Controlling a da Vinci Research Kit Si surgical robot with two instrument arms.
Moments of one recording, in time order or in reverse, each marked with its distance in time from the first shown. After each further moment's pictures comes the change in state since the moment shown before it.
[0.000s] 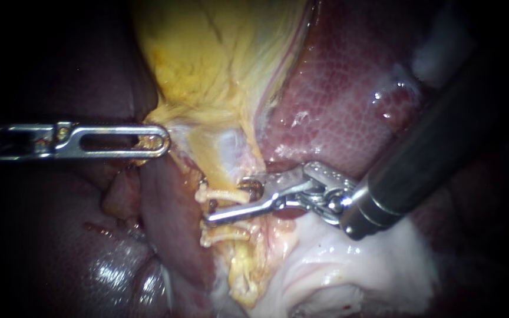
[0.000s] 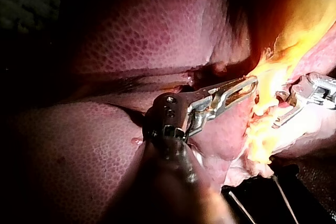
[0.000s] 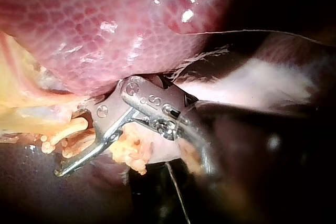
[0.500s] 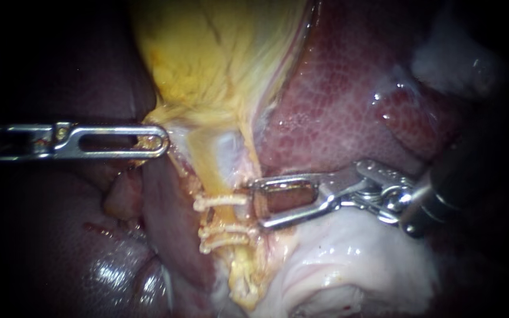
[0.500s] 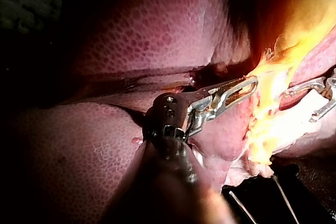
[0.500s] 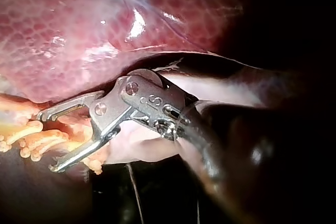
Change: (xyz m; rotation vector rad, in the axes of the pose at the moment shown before) right arm 0.004 -0.004 -0.008 0.015 -0.012 -0.068; left arm 0.000 0.000 0.000 0.000 0.000 0.000
